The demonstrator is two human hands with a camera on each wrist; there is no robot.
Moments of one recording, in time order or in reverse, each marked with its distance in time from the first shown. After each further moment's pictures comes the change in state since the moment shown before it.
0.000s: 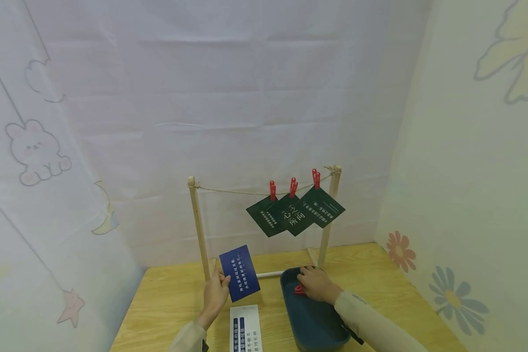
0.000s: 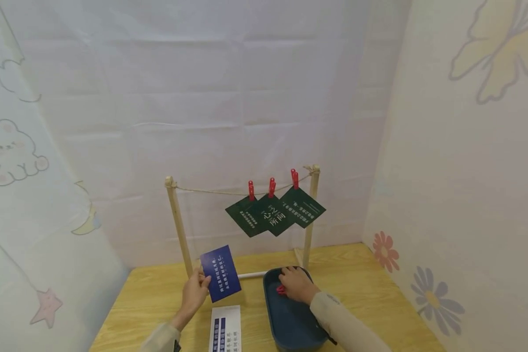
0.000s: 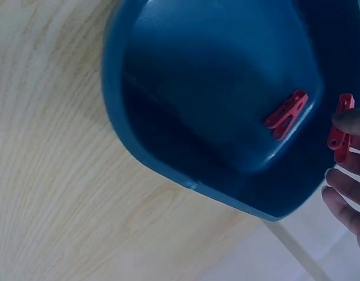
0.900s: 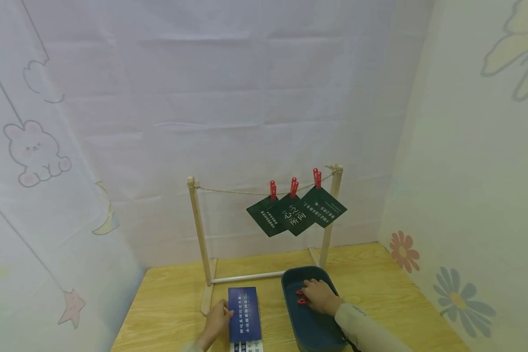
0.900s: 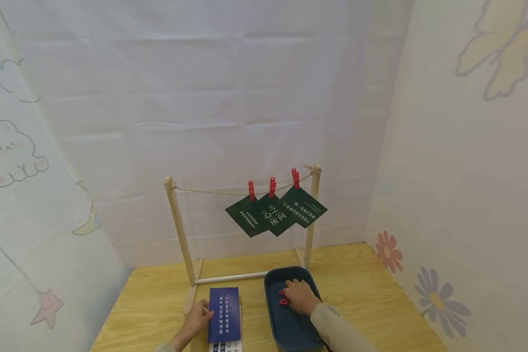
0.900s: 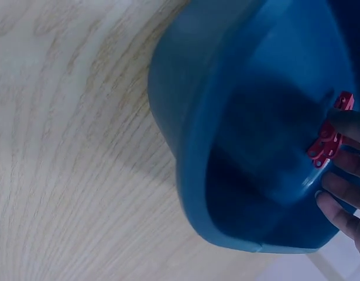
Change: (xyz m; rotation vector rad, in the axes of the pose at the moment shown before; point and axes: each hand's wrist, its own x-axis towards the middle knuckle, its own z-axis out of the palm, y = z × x) left_hand -0.050 -0.058 0.013 0.031 -0.269 0.041; right_hand -0.016 -0.008 0.035 0.031 -0.105 0.053
